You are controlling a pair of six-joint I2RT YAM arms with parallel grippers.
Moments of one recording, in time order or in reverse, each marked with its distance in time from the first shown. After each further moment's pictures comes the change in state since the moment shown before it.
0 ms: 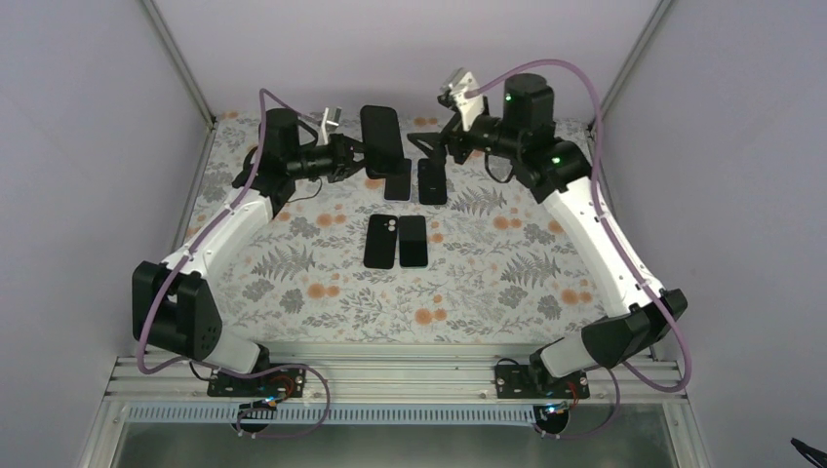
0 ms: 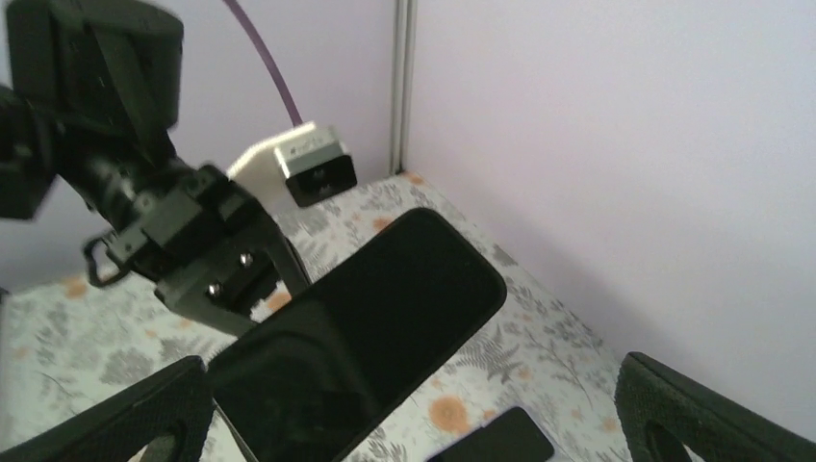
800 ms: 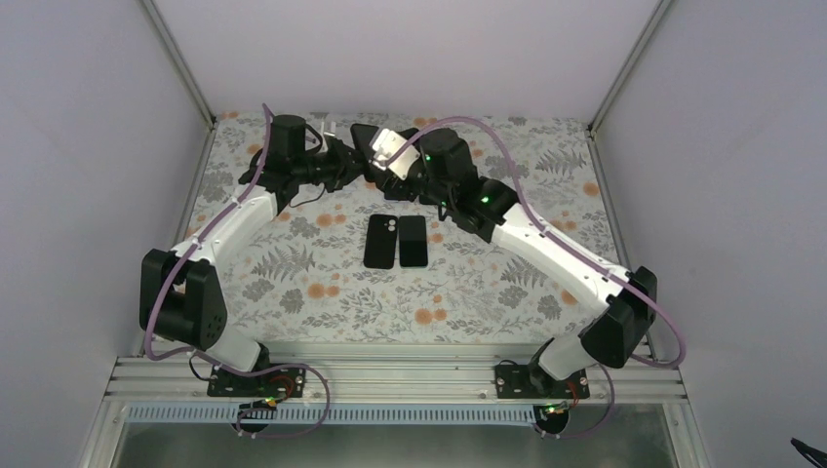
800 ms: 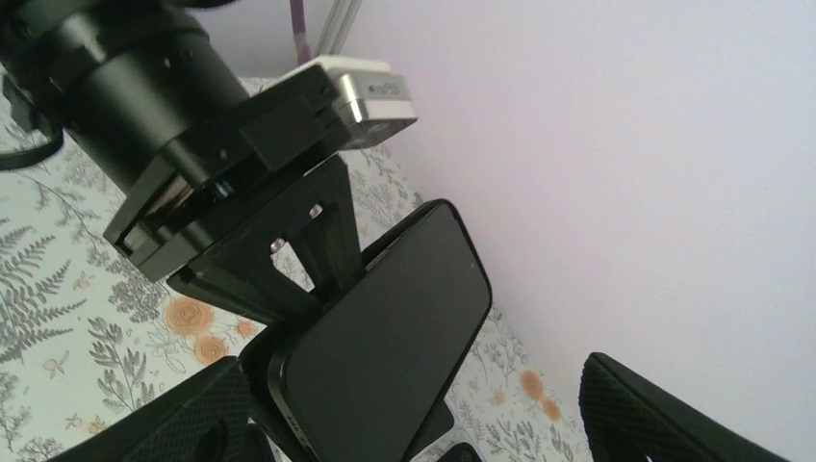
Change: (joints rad) left arm 0.010 0.064 -0.003 -0.137 -0.158 -0.165; right arm 0.364 0.021 -0.254 0.224 0.619 -0.303
